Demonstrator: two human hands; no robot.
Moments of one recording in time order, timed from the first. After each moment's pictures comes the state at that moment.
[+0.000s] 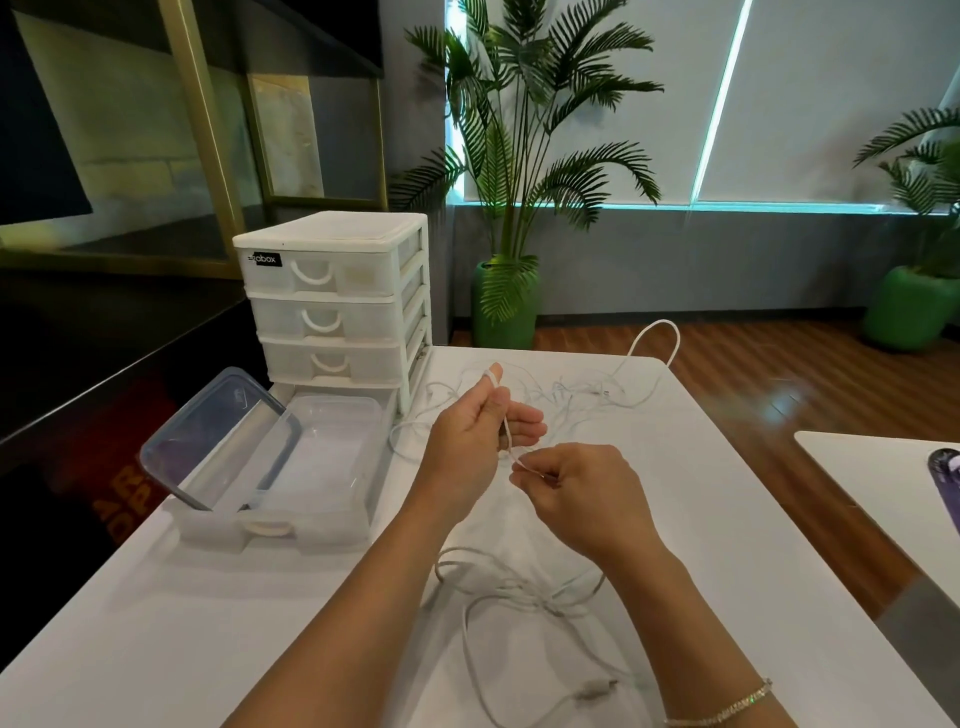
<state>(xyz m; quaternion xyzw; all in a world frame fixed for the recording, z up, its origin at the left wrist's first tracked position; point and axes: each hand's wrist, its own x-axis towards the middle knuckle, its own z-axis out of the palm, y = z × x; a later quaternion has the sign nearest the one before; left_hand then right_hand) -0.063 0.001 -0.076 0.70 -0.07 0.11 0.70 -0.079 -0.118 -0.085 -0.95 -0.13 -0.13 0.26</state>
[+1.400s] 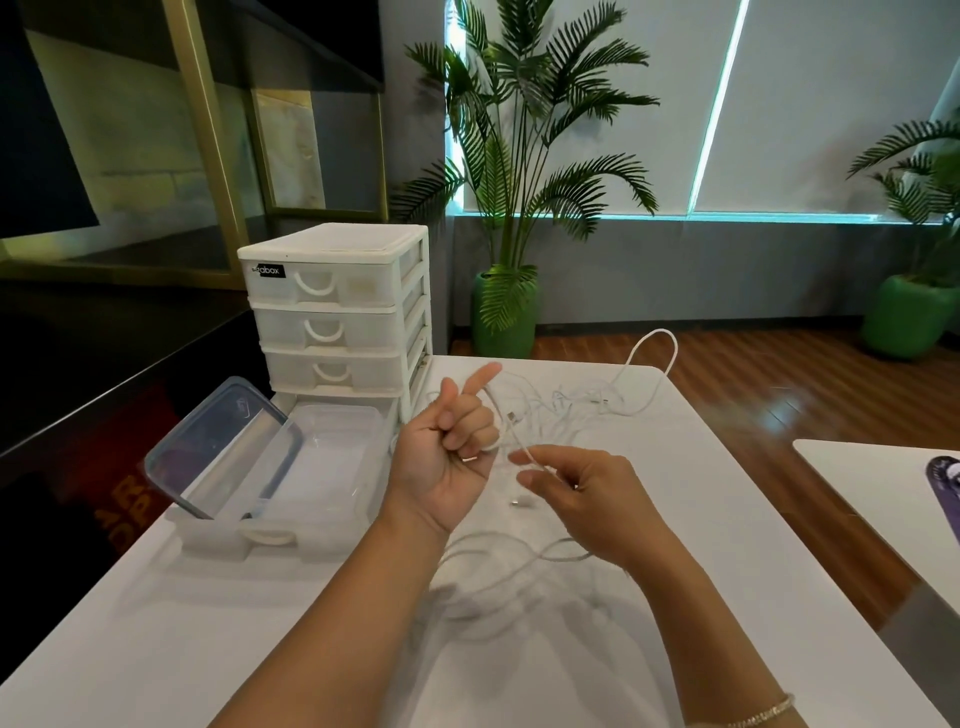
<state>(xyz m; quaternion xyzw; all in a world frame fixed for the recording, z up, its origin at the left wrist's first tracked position) -0.067 0.016 -0.066 0.18 -0.06 -0.08 0.98 -0.080 -0.128 -0.080 -0.87 -0.15 -0.06 0.46</state>
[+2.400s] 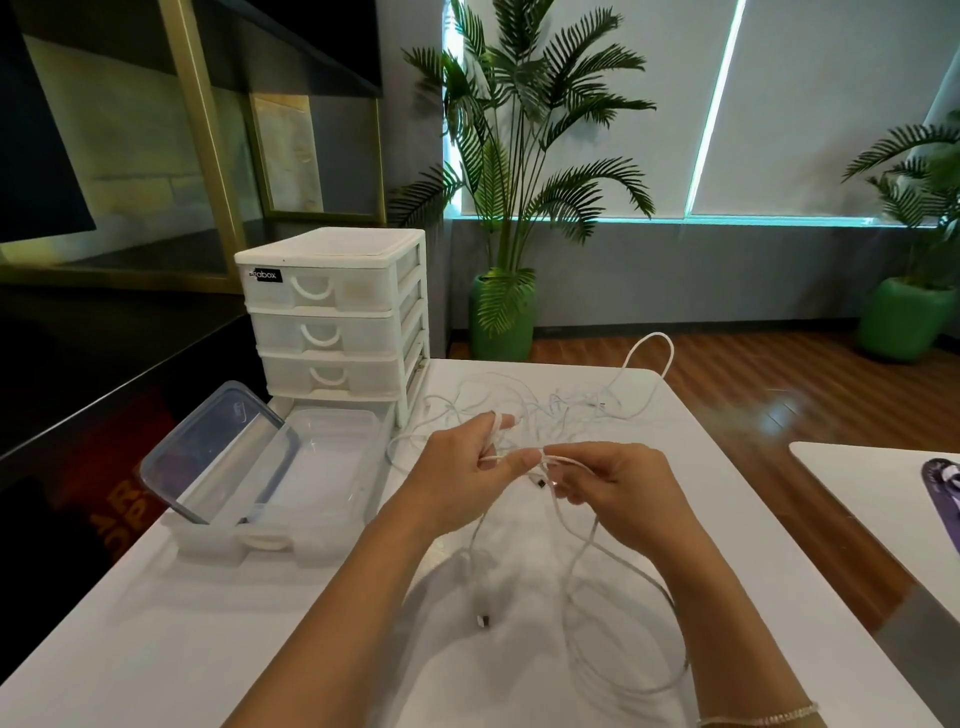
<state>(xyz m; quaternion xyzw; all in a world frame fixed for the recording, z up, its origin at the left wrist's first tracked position) -0.074 0.016 -0.071 0.90 -0.11 0.10 0.41 -0.071 -0.151 -0.075 -0.88 -0.13 -0.09 0.44</state>
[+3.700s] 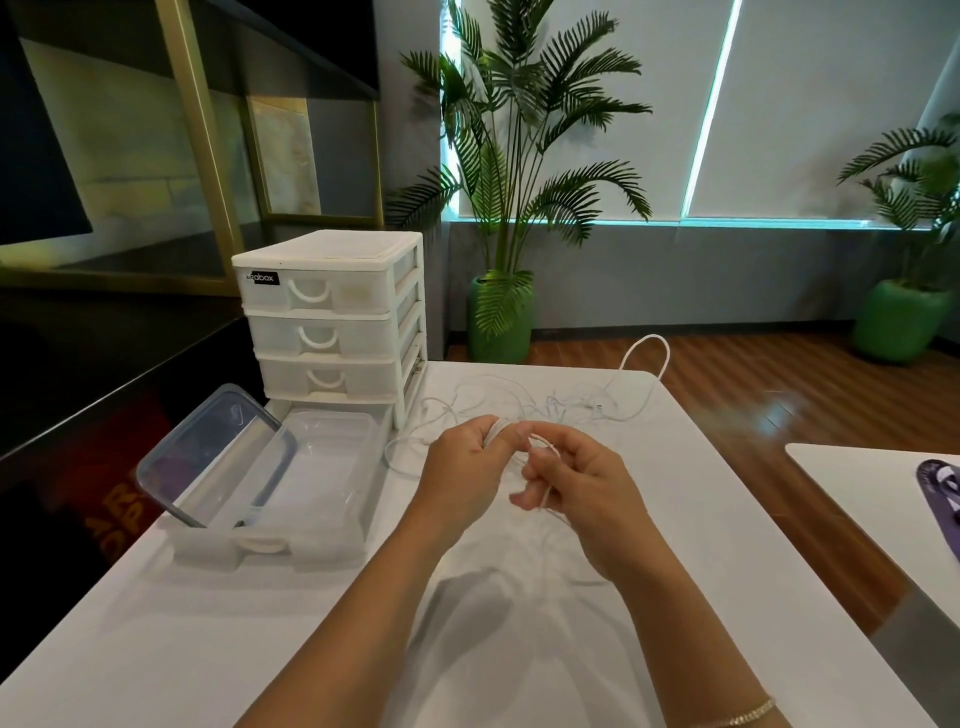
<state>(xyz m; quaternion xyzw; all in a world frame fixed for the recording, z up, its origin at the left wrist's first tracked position) -0.069 0.002 -0.075 0.80 -0.04 0.12 0.58 -0.079 -0.121 -0.078 -0.71 -0.09 -0.01 0.70</state>
